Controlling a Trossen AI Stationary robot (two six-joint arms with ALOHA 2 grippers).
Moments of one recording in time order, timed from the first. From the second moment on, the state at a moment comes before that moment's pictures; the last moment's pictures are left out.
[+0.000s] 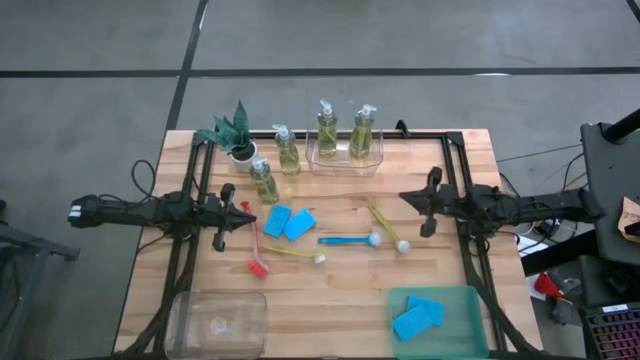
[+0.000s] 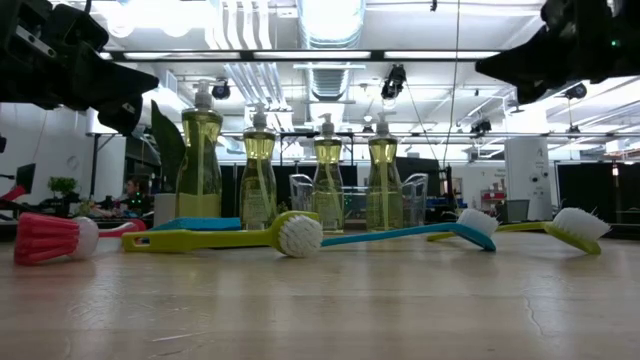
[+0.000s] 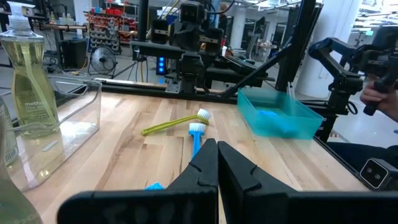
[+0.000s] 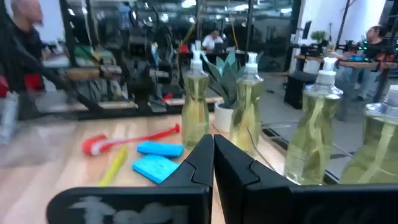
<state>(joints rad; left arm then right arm) -0.05 0.20 0.04 0.09 0.00 -0.12 0.04 0.36 0.15 0.24 0.27 0.01</state>
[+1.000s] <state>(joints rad) -0.05 0.20 0.04 0.09 0.00 -0.12 0.05 0.26 0.01 0.21 0.21 0.08</state>
